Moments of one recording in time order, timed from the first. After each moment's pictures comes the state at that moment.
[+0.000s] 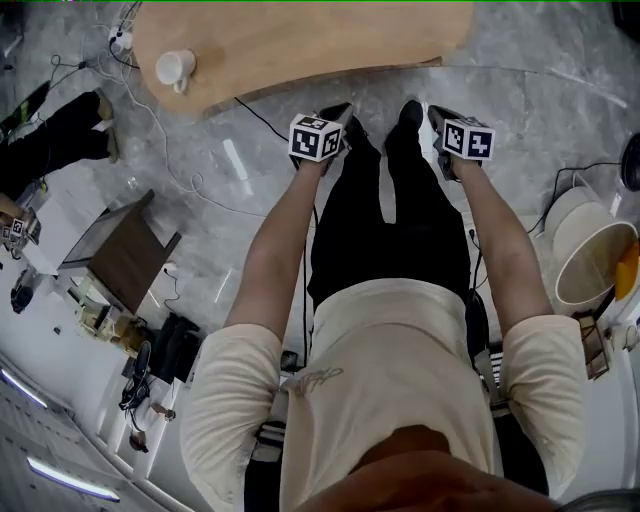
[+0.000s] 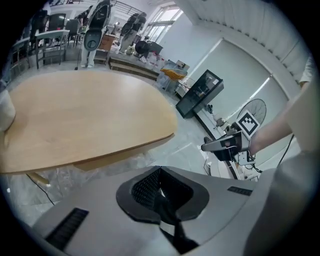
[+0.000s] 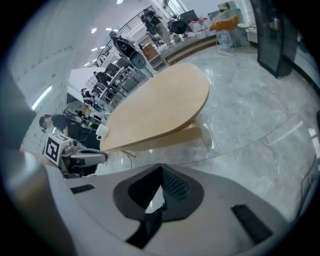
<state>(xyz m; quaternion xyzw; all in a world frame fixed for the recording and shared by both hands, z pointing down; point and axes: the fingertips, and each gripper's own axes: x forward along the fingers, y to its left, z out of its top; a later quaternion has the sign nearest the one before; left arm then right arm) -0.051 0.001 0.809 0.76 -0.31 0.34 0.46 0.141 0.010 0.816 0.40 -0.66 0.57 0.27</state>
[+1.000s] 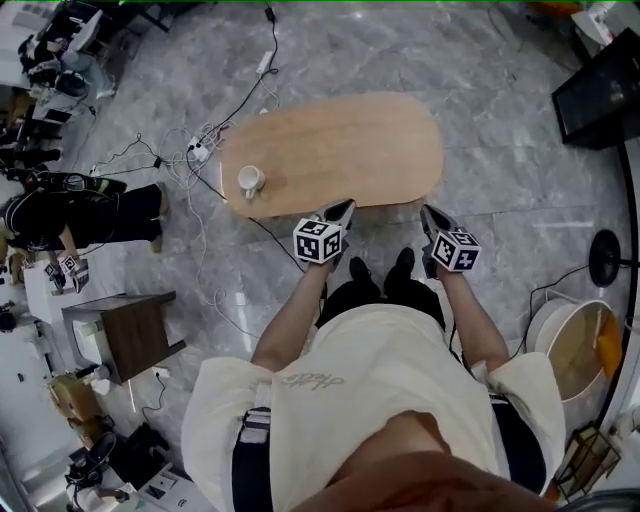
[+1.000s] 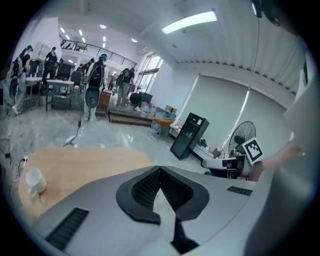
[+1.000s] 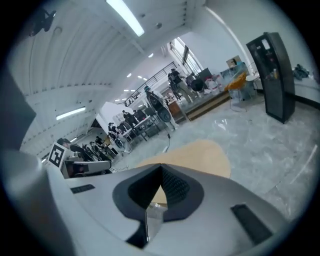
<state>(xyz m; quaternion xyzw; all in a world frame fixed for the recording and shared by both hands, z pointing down) -0.066 -0.025 0.432 0.84 -0.40 0.17 0.32 0.118 -0.011 0.441 0.48 -0.78 0.40 0.06</state>
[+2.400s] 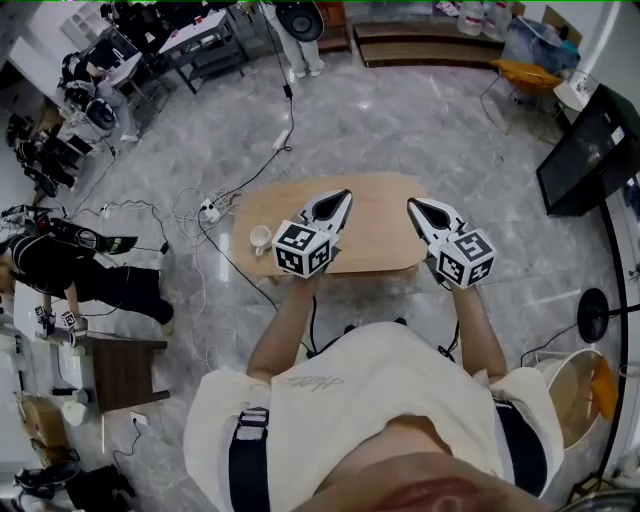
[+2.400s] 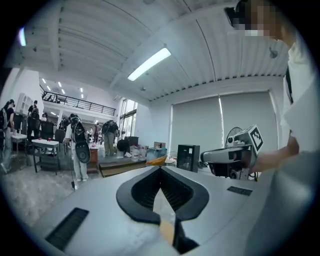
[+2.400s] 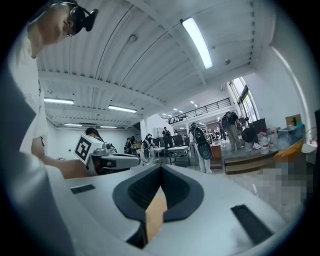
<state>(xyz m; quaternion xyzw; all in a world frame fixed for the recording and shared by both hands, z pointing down) -0.079 -0.051 0.125 0.91 -0.41 0.05 0.07 0.040 -0.021 0.104 0.36 -0.93 0.09 0.02</state>
